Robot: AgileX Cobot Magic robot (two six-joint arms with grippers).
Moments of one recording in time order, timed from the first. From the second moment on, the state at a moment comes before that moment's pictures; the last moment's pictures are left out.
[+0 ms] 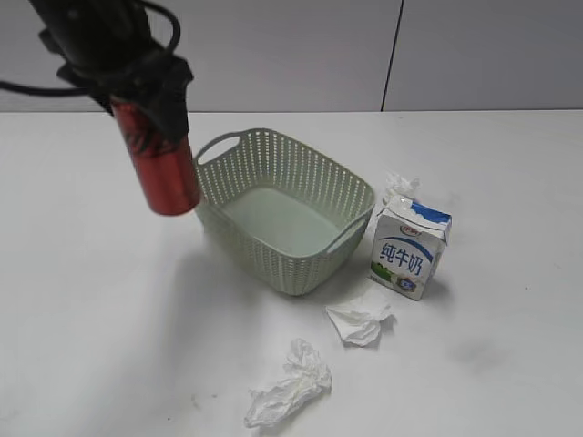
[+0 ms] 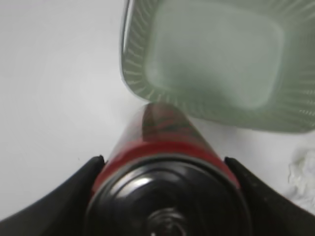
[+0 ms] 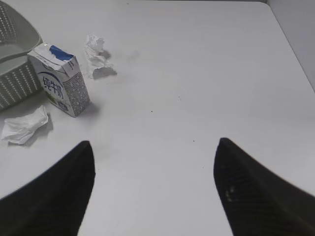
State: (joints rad) left arm -0.47 1.77 -1.60 -0.10 1.22 0.24; right arm 0.05 -0.01 -0.42 0.11 0.94 -0.03
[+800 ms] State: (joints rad) left arm -0.61 1.98 -1.92 -0.09 1.24 0.24; right arm 0.05 -0.01 -0.42 0.11 0.94 -0.03
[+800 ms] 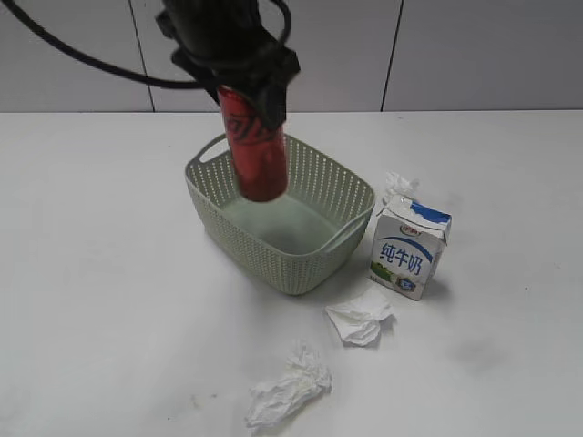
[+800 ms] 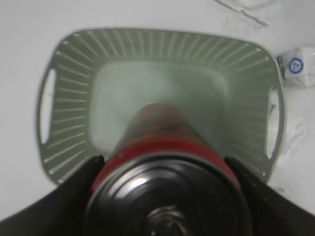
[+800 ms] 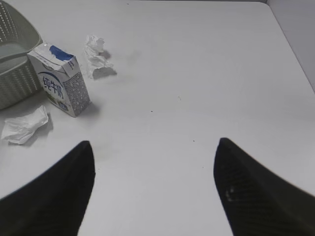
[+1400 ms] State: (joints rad) left arm -0.64 2.15 -1.92 -0.08 1.14 0.22; right arm 0.05 -0.01 -0.42 0.11 0.94 -0.03
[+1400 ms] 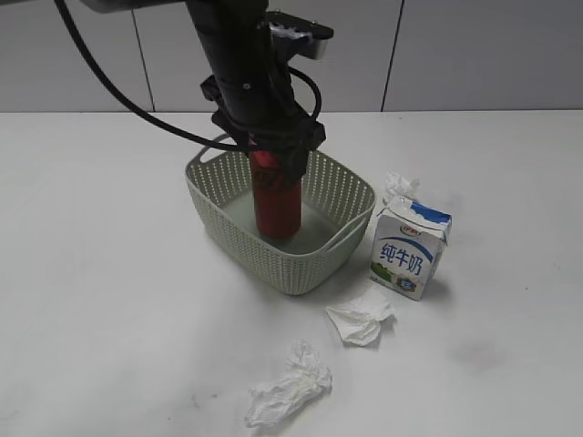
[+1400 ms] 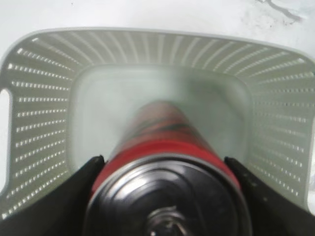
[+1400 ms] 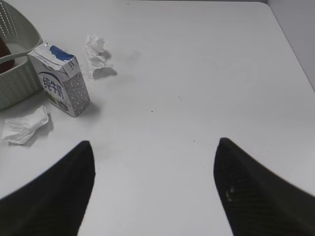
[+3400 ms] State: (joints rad) left arm -0.08 1.69 -1.64 -0.08 1.22 0.13; right arm 0.05 -0.01 -0.42 0.11 0.94 -0.03
